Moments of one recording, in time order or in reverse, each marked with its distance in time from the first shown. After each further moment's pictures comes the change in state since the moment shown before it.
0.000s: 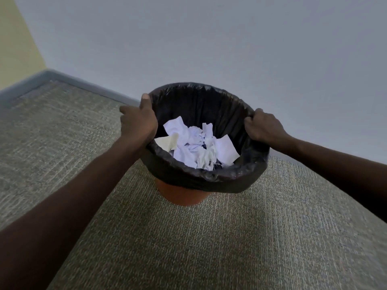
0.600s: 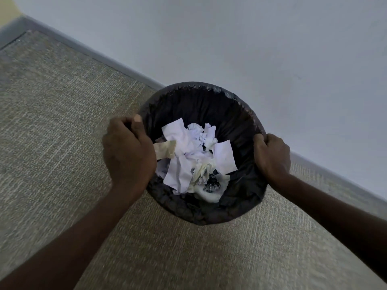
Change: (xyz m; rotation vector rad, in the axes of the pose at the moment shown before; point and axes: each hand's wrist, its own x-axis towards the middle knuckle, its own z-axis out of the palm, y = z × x) left_hand -0.015 0.007 -0.004 0.309 0.246 0.166; right_hand 0.001 -0.005 0.001 0.198 0.017 0.306
